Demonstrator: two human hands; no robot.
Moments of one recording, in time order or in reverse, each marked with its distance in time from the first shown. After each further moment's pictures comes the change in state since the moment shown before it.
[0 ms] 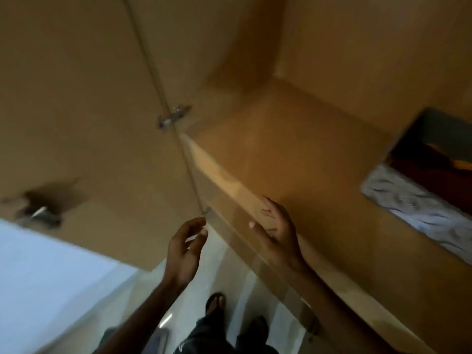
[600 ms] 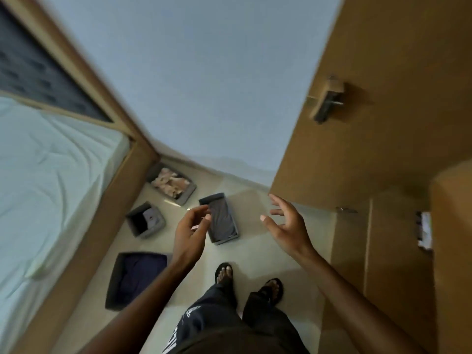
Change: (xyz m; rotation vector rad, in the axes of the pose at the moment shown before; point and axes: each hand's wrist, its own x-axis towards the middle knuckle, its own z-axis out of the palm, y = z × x) left_hand -0.278 -0.132 -0.176 -0.185 1.003 -0.449; right_hand -0.117 -0.024 0.281 -0.229 -1.070 -0.174
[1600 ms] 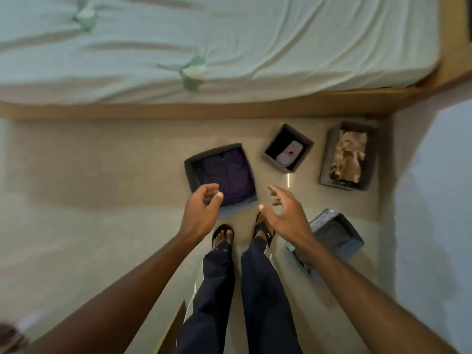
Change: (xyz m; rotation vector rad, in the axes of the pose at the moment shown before) left_hand 0.022 -0.364 -0.286 -0.350 0.911 -0.772; right_hand 0.125 0.030 0.592 -0.706 -1.190 -0.265
